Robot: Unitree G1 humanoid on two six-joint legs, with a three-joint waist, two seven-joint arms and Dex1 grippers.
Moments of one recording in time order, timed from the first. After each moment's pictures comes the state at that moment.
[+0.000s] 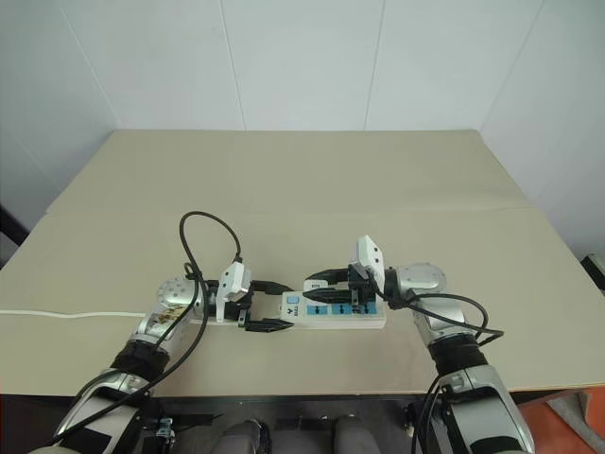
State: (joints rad) left arm -0.54 0.39 -0.20 0.52 -0.23 -0.17 -1.37; right arm -0.56 -0.44 0.18 0.37 0.36 -0.02 1.34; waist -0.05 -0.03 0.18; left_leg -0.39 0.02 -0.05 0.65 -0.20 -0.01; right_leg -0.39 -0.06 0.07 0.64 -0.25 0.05
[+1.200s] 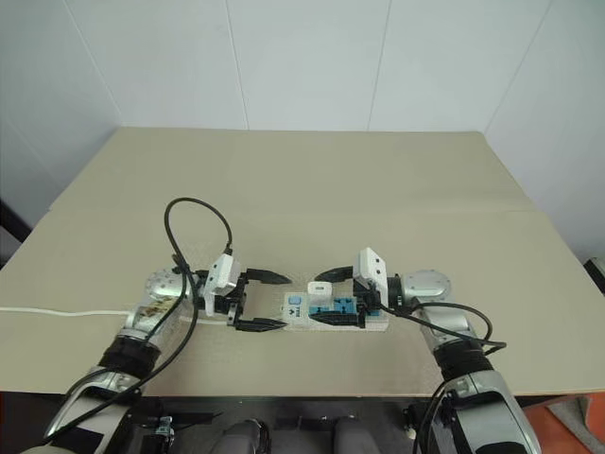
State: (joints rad) left arm -0.54 0.46 -0.15 0.33 -0.32 -0.10 -1.45; right arm -0.51 -0.51 0.18 0.33 0.29 -0.05 1.35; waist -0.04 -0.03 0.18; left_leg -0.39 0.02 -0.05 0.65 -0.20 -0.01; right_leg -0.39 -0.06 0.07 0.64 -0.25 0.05
